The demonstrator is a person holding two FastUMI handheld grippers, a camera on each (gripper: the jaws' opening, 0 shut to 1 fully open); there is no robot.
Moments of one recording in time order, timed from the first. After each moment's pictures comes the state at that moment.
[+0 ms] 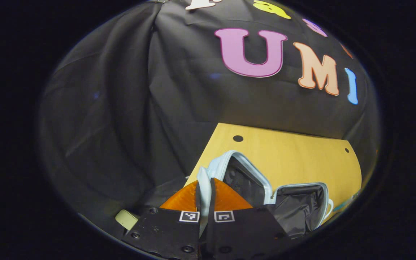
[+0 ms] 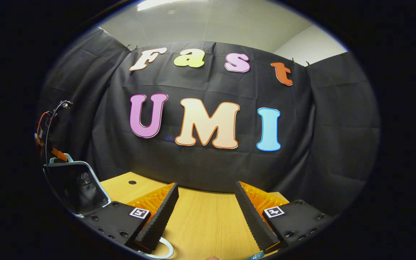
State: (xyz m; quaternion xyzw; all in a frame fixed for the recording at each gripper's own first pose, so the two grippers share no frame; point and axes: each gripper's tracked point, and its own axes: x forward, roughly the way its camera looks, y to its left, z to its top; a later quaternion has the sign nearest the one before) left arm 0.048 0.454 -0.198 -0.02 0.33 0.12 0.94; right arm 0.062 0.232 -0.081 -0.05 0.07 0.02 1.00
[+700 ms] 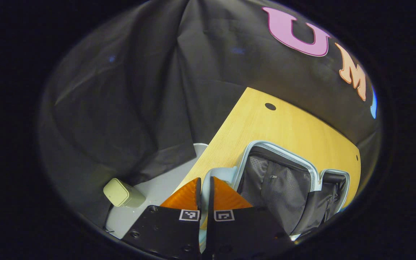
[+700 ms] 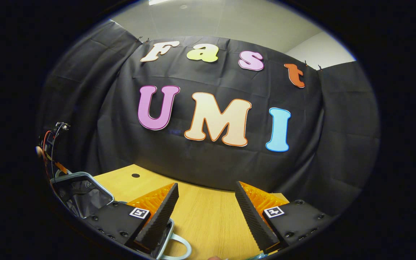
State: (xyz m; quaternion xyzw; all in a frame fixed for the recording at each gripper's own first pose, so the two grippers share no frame) left arm 0.016 0.503 -0.330 -0.13 0.43 0.18 0.88; right arm 0.065 0.258 -0.092 -0.08 0.09 0.04 0.99
